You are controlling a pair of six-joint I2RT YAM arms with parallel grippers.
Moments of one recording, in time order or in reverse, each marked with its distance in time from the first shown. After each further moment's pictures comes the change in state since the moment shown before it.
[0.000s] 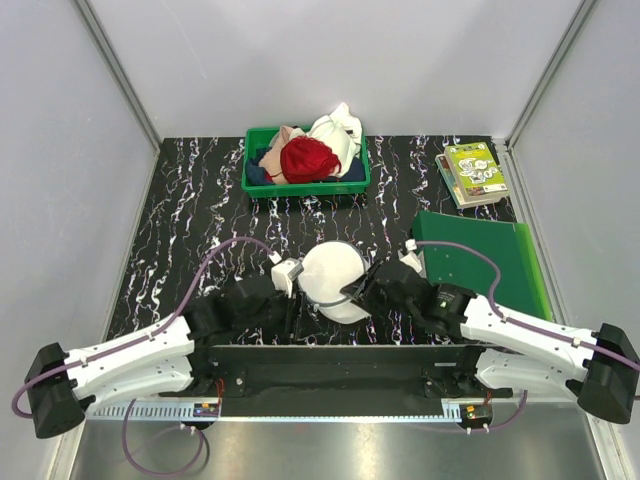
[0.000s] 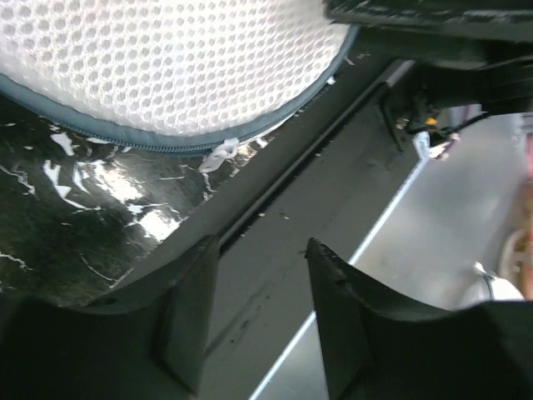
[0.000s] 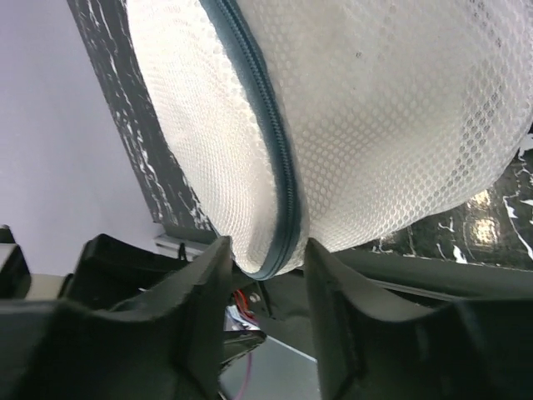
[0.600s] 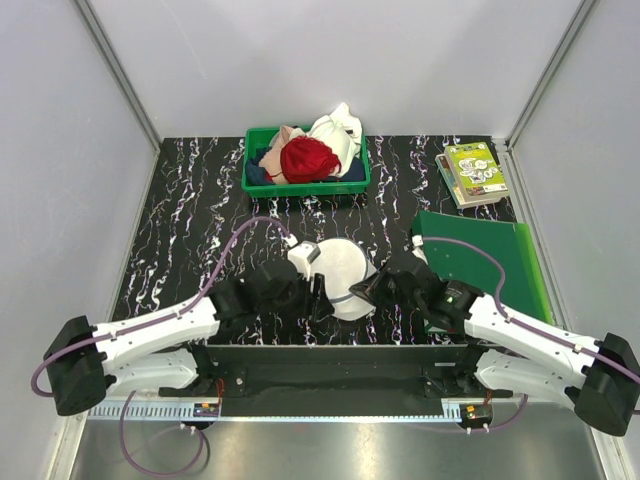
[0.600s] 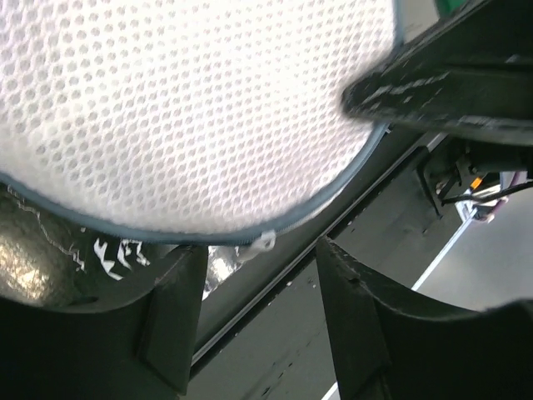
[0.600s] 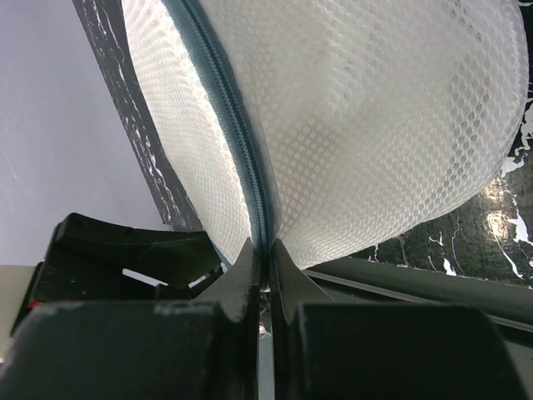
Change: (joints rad) left arm -0.005 0.237 0.129 0.076 -0.136 0.067; right arm -0.135 -0.025 -0.034 0.039 -0.122 -0.055
